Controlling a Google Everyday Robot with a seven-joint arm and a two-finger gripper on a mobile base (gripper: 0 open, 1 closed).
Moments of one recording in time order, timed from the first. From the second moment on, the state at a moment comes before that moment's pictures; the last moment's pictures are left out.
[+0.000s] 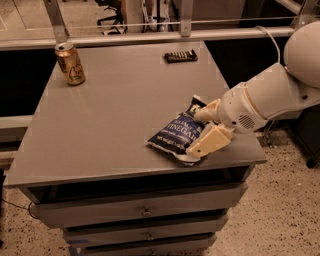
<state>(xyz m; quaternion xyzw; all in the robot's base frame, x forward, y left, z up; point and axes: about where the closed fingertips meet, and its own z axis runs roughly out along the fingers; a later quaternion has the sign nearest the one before) 0.471 -0.093 0.853 -0.57 0.75 0.22 0.27</state>
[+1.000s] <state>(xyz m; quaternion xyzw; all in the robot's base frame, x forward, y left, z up) 0.482 -0.090 0.880 -0.57 0.74 0.22 0.29</state>
